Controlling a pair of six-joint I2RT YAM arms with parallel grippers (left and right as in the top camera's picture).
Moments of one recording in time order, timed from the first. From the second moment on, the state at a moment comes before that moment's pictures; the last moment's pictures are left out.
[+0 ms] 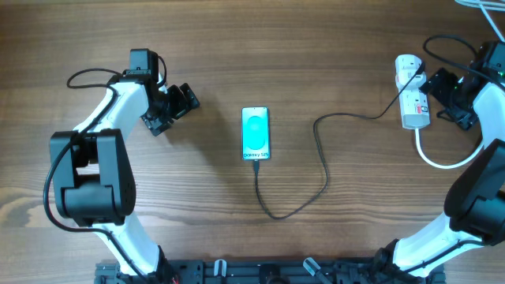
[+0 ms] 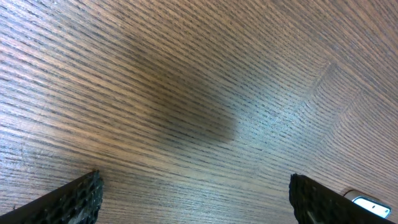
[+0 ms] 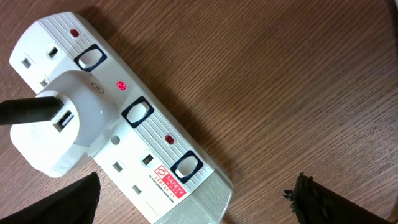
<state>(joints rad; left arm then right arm) 0.01 1.97 1.28 -0.67 0.24 -0.54 -0.43 1.89 1.38 -0.69 -0.01 0.35</state>
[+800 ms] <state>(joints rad) 0.01 1.97 1.28 -0.67 0.24 -0.54 -0.28 1.50 1.38 -0.69 -0.01 0.35</state>
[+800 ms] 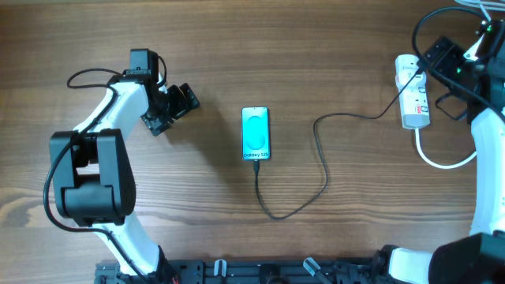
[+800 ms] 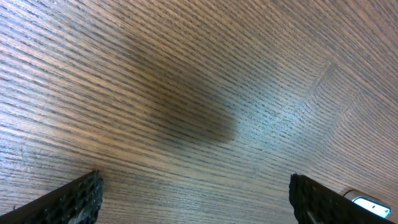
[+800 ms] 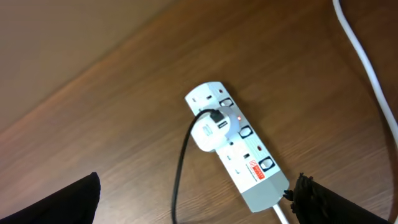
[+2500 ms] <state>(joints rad) 0.01 1.97 1.28 -0.67 0.24 -0.54 -0.16 1.13 0.31 0.13 -0.04 0.30</state>
